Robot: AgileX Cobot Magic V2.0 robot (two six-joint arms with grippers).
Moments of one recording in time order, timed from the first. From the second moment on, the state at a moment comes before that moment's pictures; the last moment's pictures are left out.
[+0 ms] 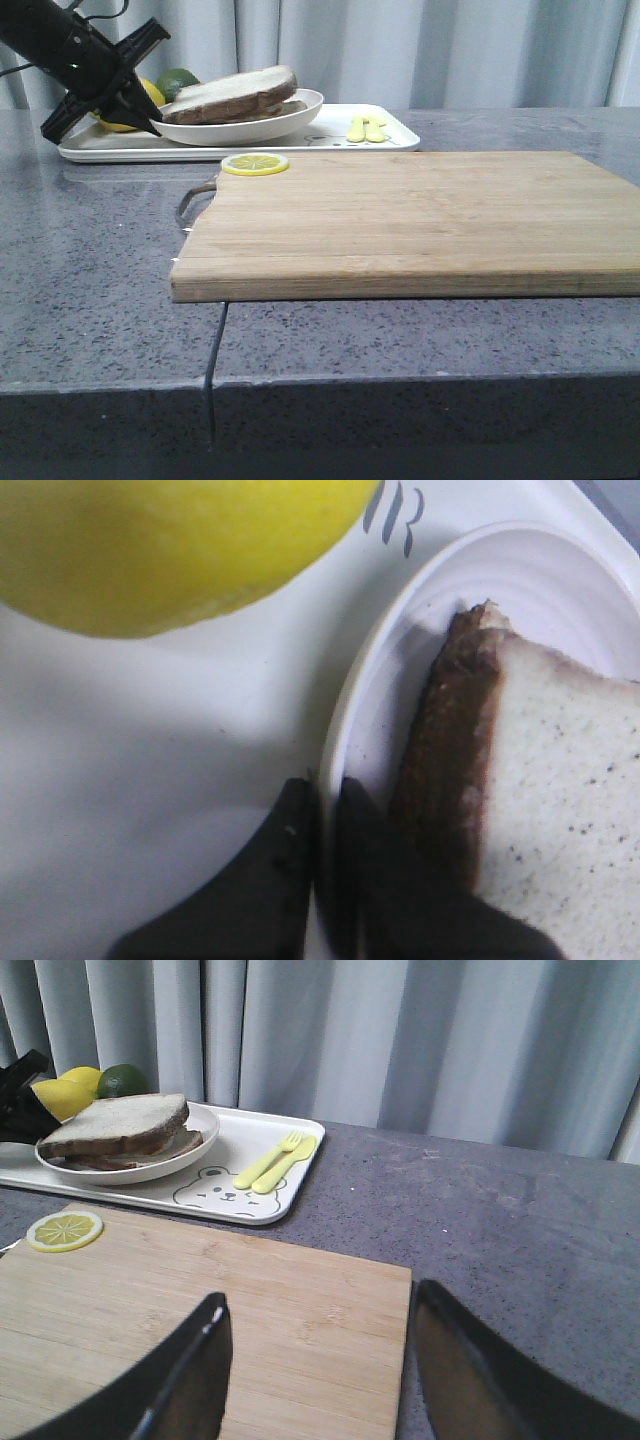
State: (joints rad) left arm -0.04 2.21 -1.89 -0.80 0.77 -0.02; right arm 0.28 0.43 -0.46 -0.03 0.21 0.02
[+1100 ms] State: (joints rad) left arm -0.04 2.21 -1.90 -0.77 0.76 -0.04; right arm 0.28 0.43 -0.46 -0.03 0.21 0.02
